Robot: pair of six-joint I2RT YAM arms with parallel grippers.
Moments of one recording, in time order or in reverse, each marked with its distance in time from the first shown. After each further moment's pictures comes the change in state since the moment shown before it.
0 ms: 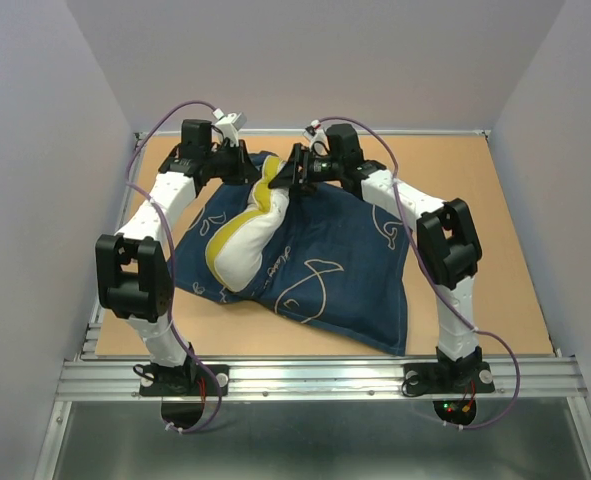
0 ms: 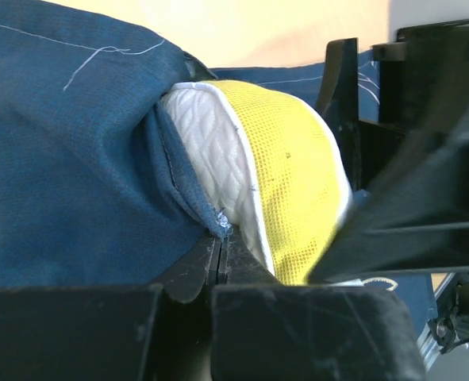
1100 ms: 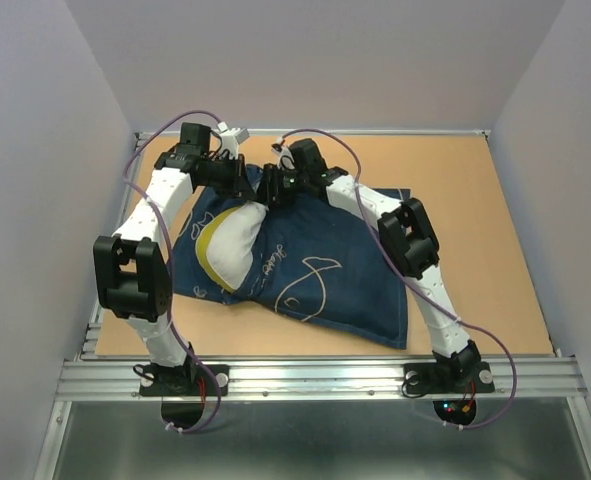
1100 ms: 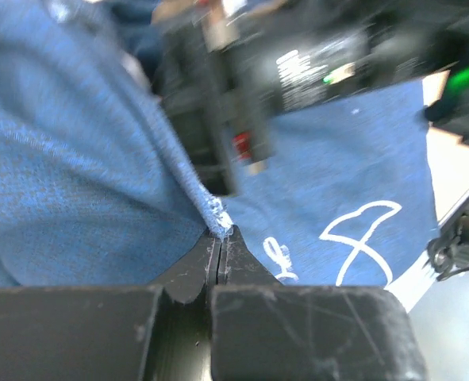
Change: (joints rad) left arm -0.005 0.000 0.066 -0.318 0.015 0.156; right arm 0.103 0.325 0.304 -0.154 0.196 -0.261
